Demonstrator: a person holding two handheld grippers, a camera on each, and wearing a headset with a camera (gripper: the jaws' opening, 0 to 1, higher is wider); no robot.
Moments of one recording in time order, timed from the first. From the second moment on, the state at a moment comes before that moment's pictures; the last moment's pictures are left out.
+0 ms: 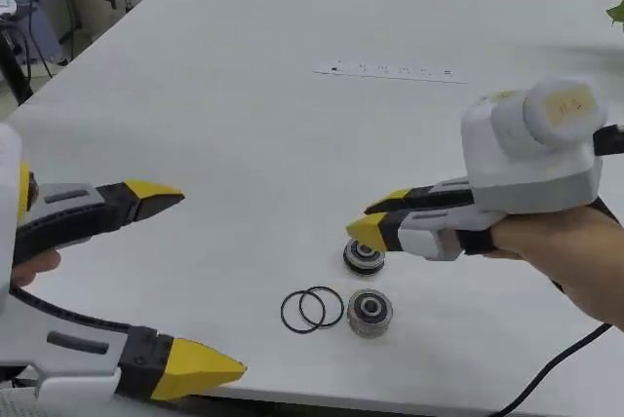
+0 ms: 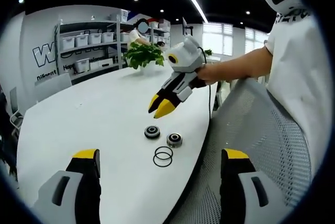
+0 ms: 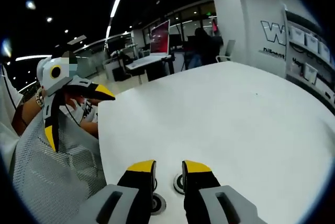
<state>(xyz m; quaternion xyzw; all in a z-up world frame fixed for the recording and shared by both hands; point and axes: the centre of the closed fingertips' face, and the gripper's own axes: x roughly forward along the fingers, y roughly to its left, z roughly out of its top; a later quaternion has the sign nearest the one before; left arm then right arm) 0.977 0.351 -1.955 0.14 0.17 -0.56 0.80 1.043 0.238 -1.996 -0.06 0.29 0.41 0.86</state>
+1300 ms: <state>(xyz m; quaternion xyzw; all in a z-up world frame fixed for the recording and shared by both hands) 1.055 0.278 -1.908 0.20 0.09 -0.61 0.76 1.079 0.205 -1.979 0.00 0.19 0.41 0.89</state>
